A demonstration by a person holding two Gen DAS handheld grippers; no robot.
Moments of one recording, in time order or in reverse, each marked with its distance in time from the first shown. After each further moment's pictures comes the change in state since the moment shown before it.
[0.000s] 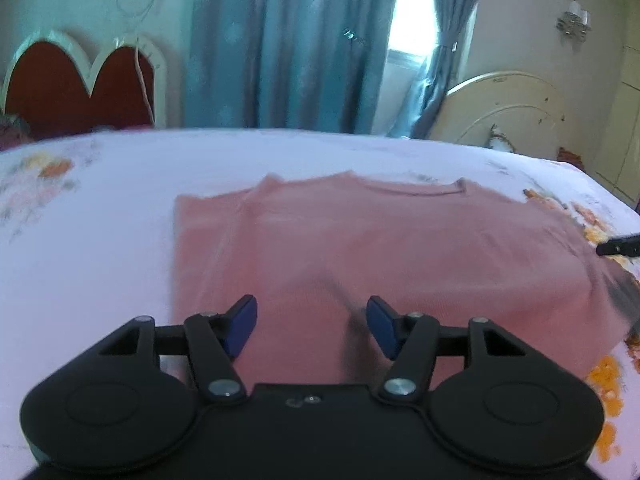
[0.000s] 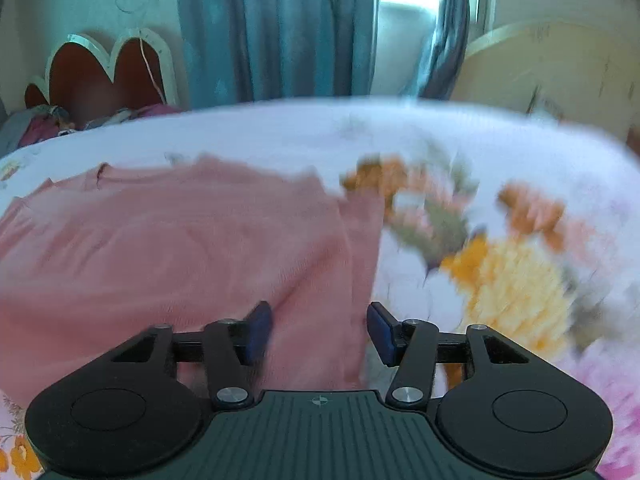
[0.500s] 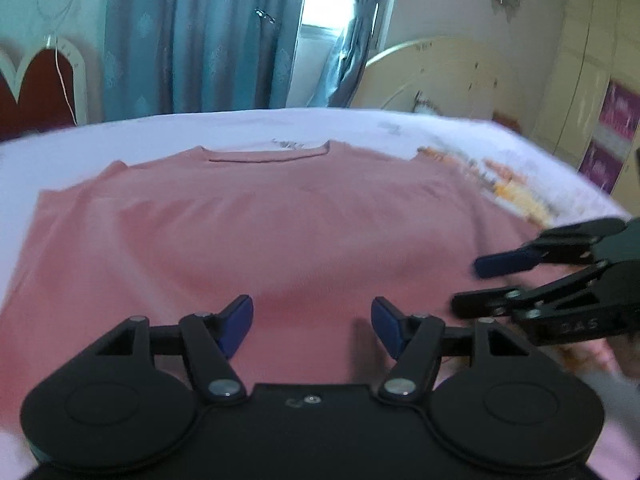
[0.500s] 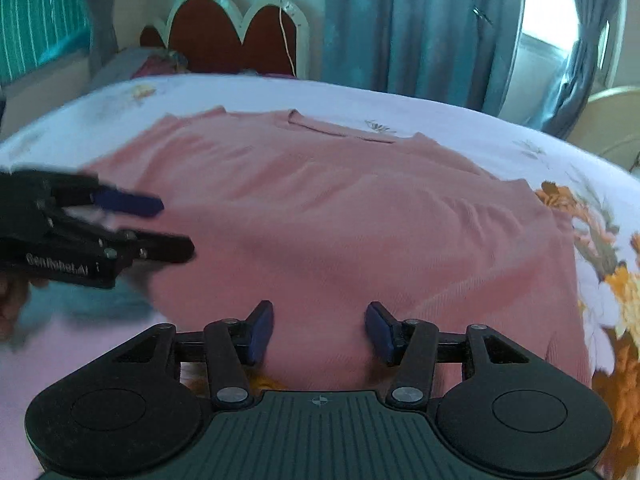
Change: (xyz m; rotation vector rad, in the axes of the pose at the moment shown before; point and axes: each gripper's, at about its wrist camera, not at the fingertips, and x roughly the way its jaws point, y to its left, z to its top) left arm 0.007 -0.092 -0.019 0.068 0.068 -0.176; right arm -0.011 0.118 -0.034 -0.186 0.073 0.269
